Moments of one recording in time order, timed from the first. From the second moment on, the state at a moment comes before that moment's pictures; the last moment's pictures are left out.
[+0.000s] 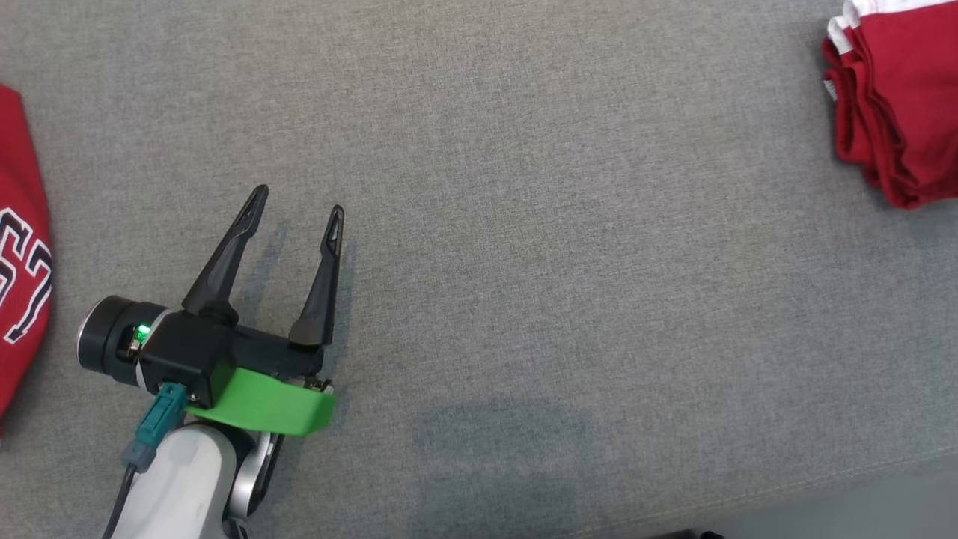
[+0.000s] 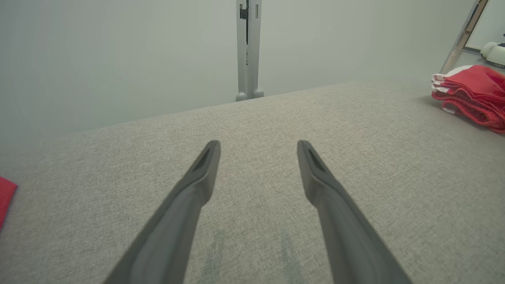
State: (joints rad) left arm -0.28 0.31 -0.36 -0.08 -0.27 0.03 -0.19; right arm -0.90 -0.67 0.32 0.74 0.18 0.13 0.37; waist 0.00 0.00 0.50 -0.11
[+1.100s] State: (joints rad) left arm -0.22 0.27 -0.36 -0.02 -0.30 0.07 -0.25; right arm -0.88 -0.62 0.16 0.97 0.13 0.13 -0.20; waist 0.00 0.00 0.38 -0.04
